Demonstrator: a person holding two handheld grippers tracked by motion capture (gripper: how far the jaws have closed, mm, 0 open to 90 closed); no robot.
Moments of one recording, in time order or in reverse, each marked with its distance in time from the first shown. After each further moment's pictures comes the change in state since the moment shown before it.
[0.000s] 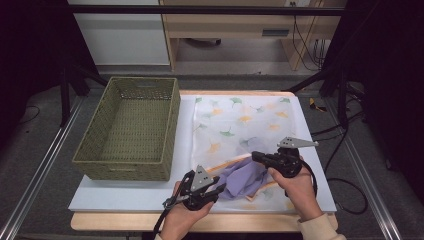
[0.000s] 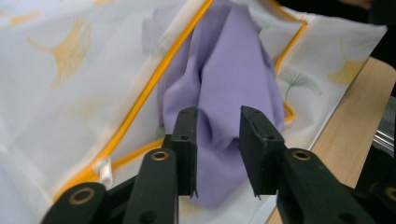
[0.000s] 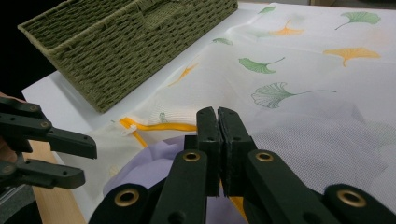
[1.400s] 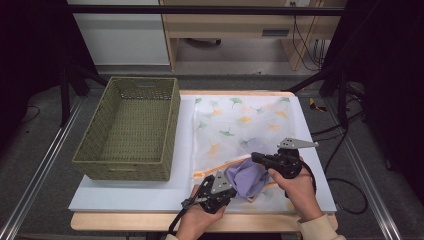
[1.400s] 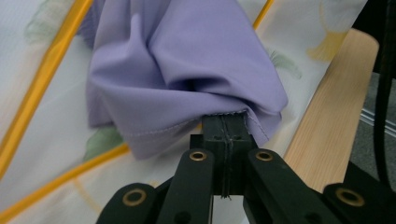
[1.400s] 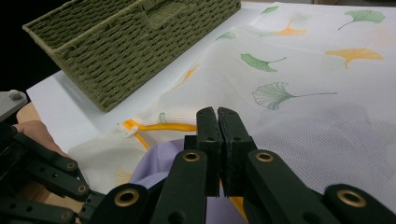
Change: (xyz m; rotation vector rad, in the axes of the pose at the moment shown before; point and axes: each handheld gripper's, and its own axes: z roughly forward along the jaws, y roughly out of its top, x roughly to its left) left arm -0.025 0.003 0.047 0.061 -0.113 0.067; right arm 0.002 -0.001 -0.001 -0.002 0.011 0.006
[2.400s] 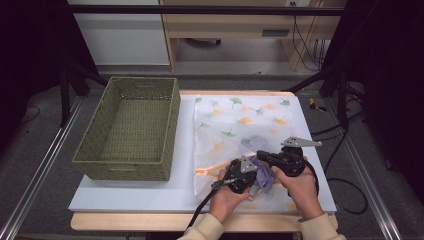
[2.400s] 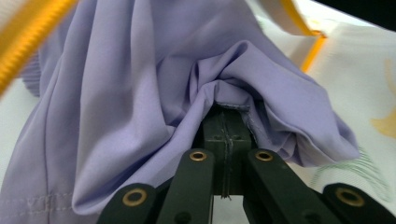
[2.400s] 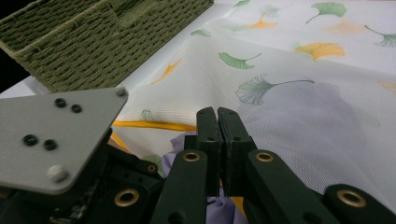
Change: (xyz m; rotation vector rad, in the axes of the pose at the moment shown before) left arm 0.011 0.037 0.083 0.013 0.047 -0.045; right arm -0.012 -0.003 -0.002 0.011 -0.082 0.040
